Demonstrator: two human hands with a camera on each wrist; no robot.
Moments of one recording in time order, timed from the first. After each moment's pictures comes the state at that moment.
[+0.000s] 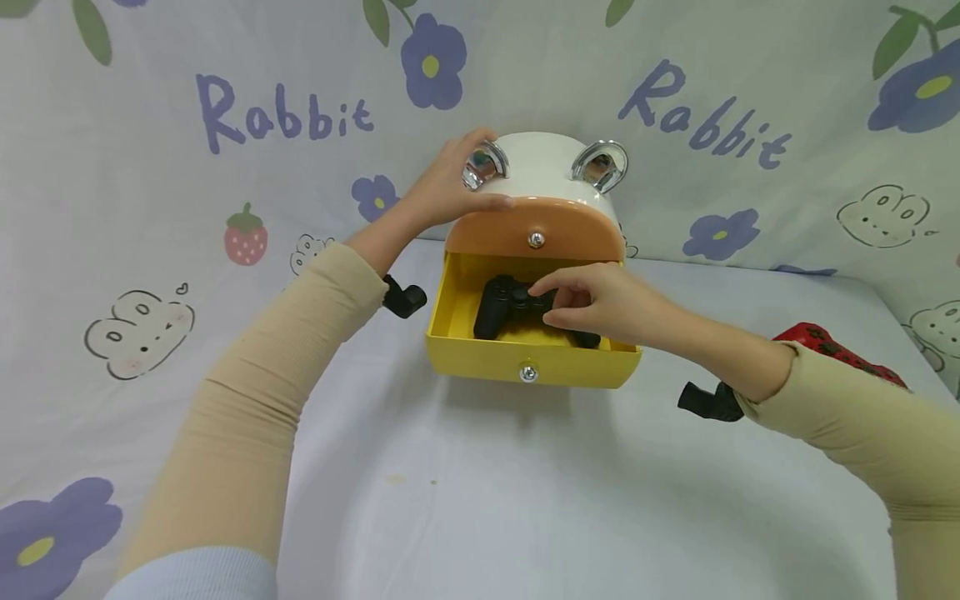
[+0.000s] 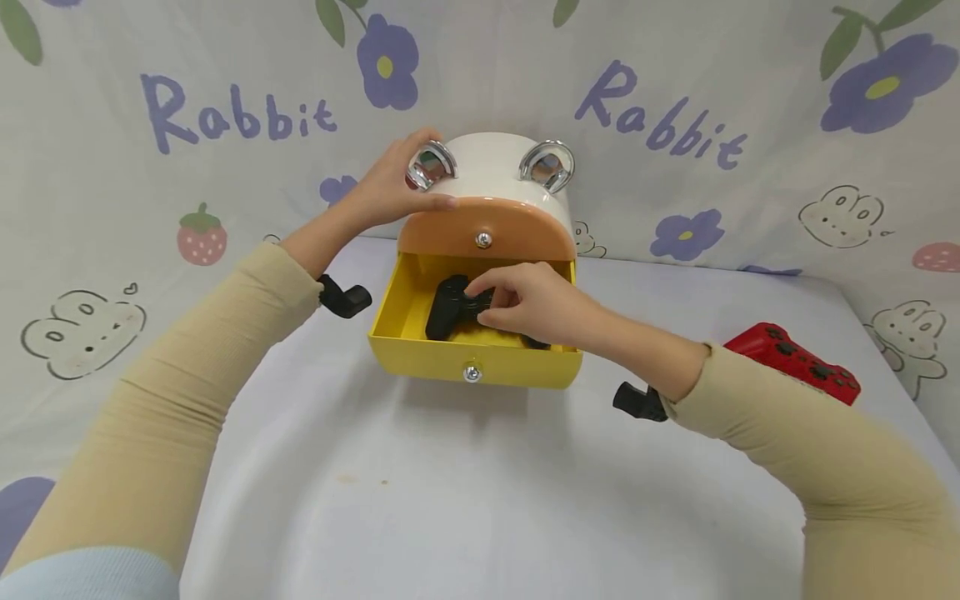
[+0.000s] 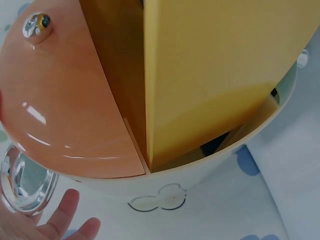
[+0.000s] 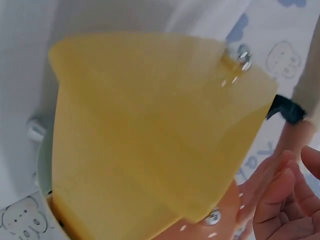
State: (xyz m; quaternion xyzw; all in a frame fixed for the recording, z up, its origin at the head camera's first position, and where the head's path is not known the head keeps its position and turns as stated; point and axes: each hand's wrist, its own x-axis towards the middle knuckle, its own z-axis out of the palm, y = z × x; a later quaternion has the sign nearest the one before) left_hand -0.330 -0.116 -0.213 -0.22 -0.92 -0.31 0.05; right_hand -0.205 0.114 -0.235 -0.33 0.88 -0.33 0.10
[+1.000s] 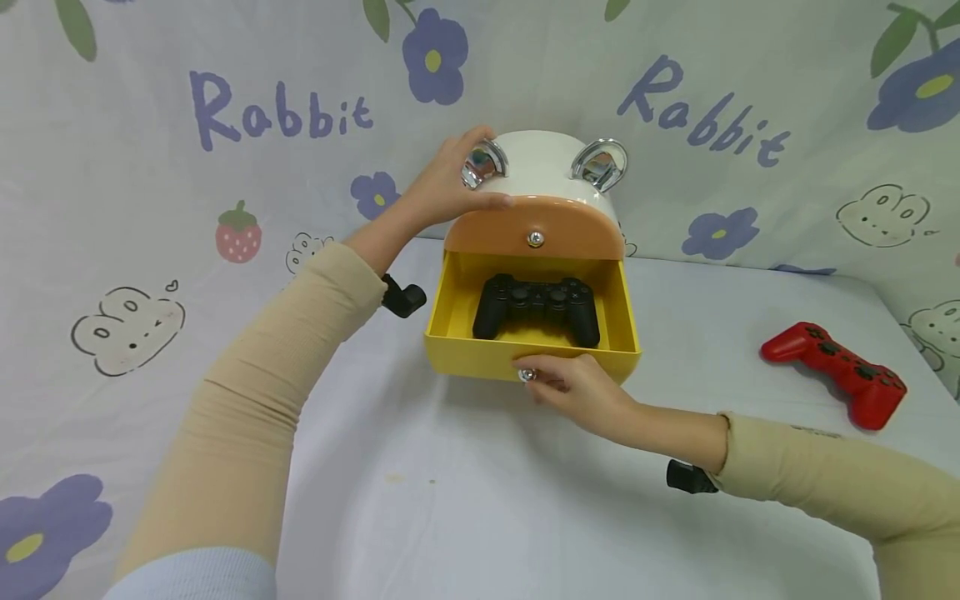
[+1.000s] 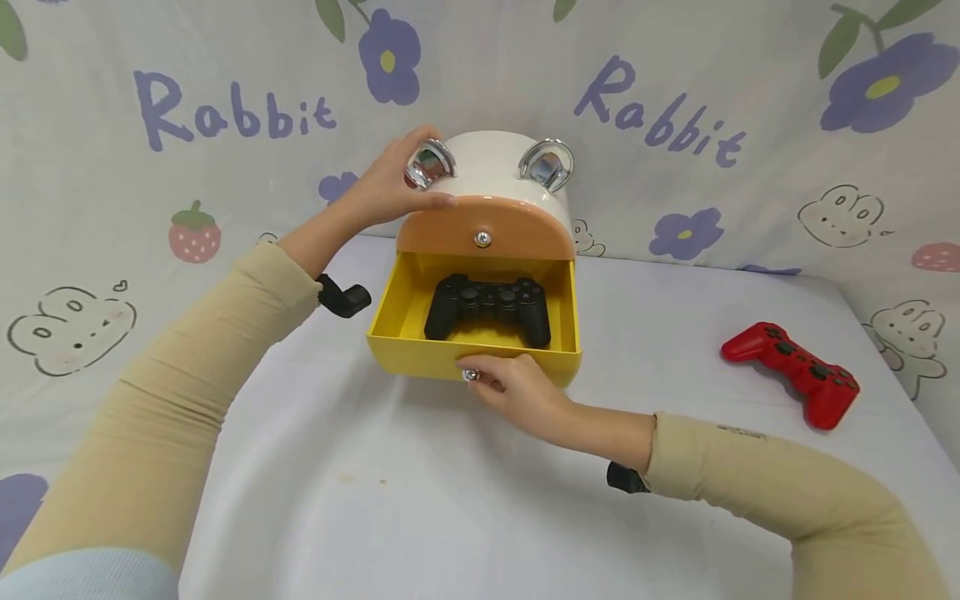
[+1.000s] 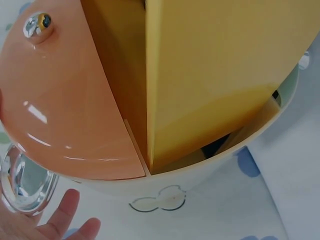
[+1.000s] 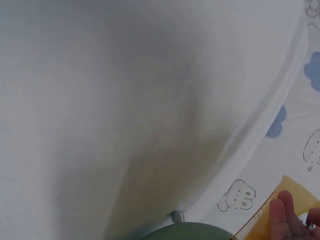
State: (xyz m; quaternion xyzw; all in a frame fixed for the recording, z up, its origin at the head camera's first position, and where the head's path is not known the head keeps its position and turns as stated) left_hand -0.325 -0.119 -0.206 -0.22 -0.92 -0.31 0.03; right_hand -0.155 0.094 -0.320 -0.34 0.84 -0.41 0.05
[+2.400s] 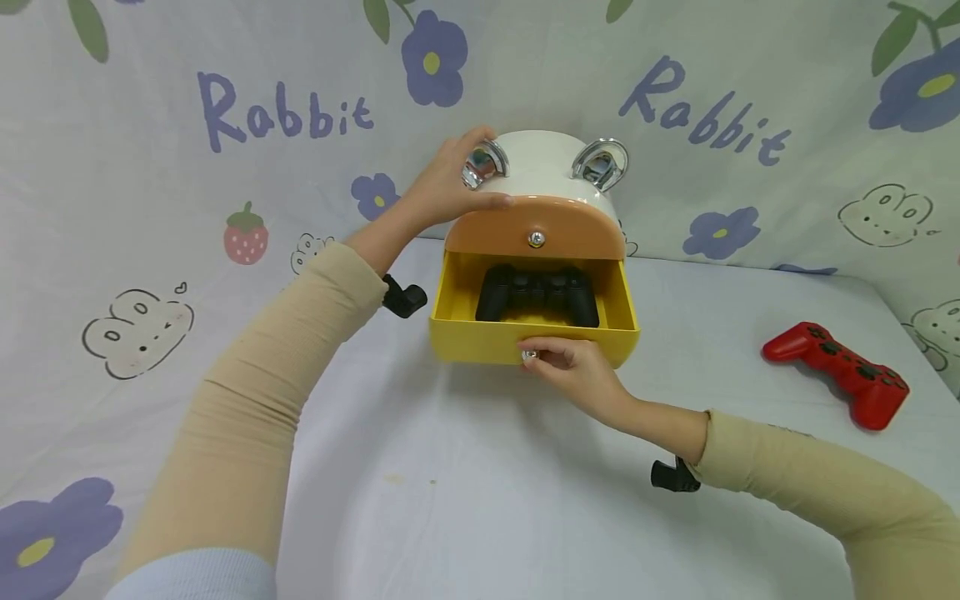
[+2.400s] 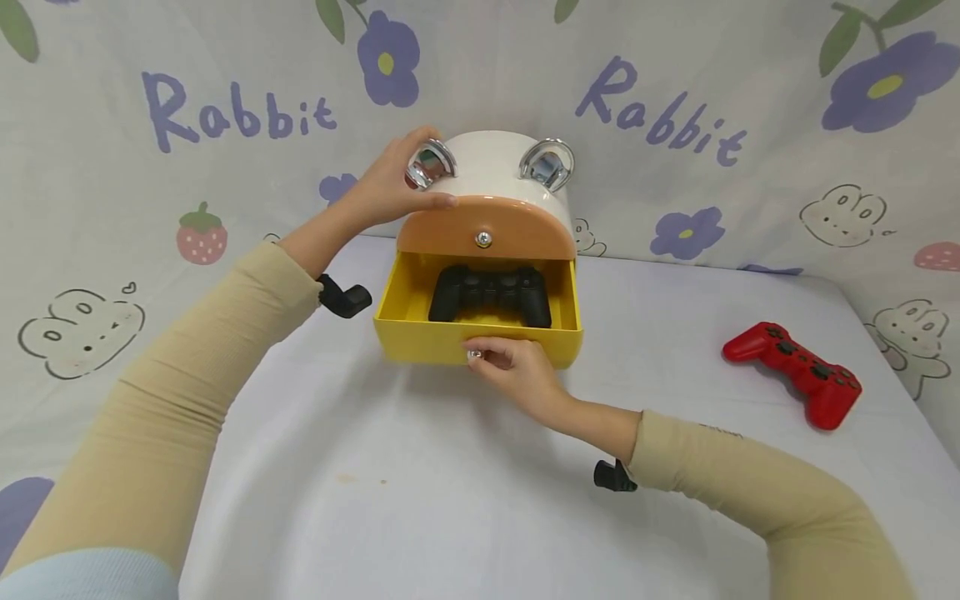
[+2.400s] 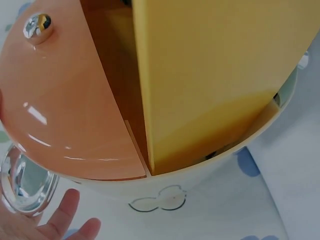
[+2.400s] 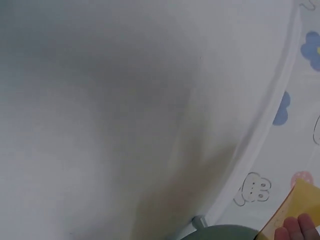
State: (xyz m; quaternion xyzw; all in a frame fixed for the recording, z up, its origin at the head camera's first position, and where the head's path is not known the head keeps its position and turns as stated) left_hand -0.326 -0.119 -0.207 -0.22 -0.92 -0.31 0.03; right_hand -0.169 0.090 -0.335 -0.24 0.80 -0.55 0.04
